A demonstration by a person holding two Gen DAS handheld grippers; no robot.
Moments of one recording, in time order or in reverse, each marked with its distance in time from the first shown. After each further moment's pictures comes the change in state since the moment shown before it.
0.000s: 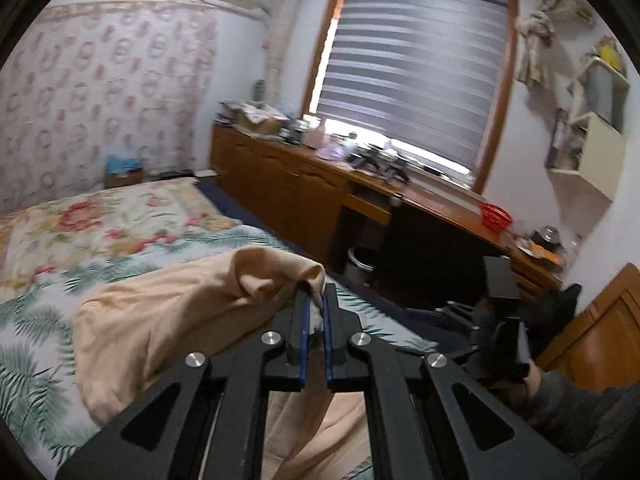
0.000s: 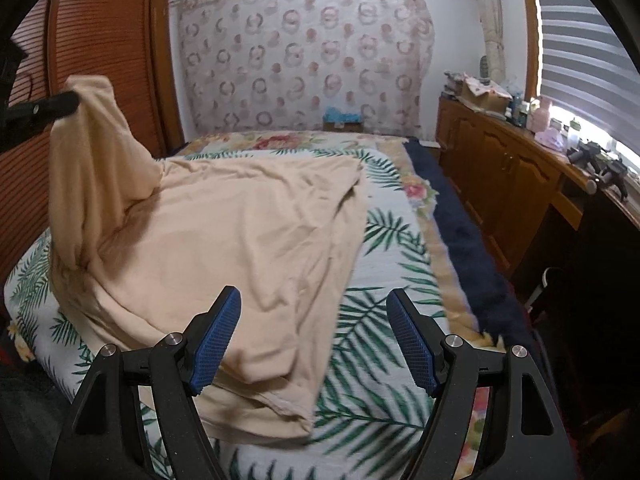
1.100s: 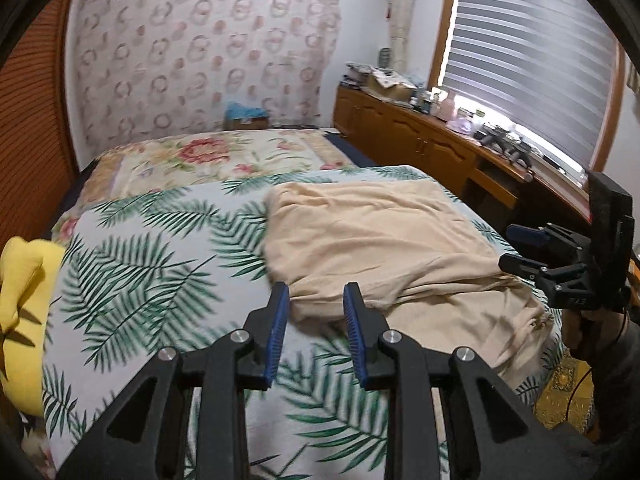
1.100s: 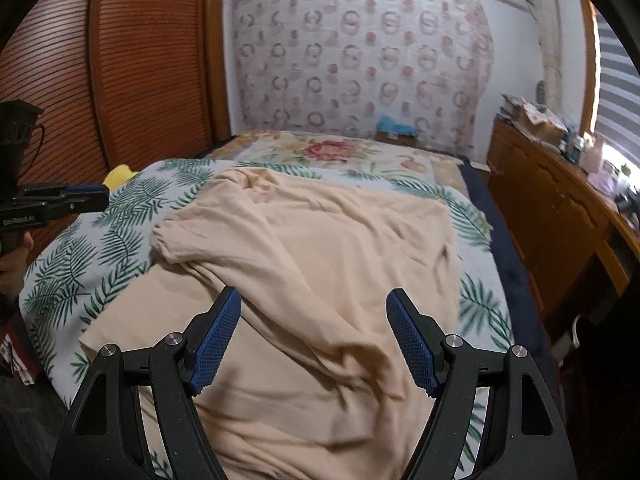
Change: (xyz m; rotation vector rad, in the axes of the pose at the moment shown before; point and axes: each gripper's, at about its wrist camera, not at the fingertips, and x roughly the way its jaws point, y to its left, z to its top) left arm -0.054 0.123 -0.097 -0.196 0.093 0.436; right arm 0.055 0.074 0.057 -0.164 0.009 0.164
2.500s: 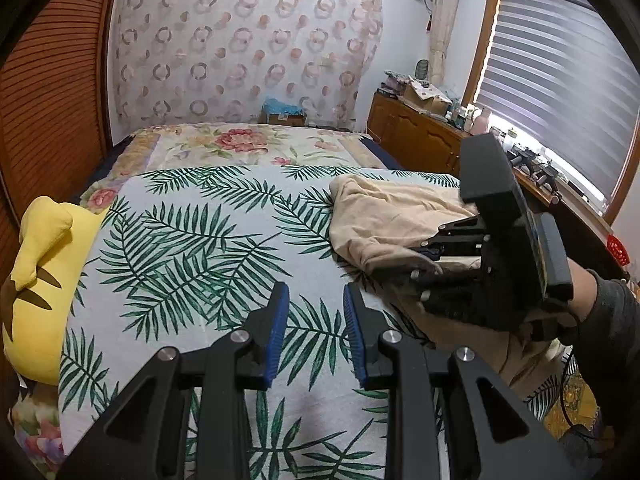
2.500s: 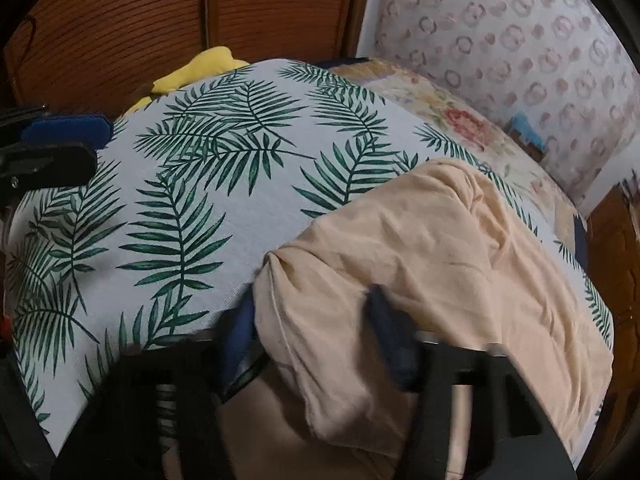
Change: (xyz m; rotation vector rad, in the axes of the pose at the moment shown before) left arm -0.006 0.051 -0.025 -0.097 -0.015 0.059; right arm 0.168 0.151 0.054 -0.420 0.279 0.211
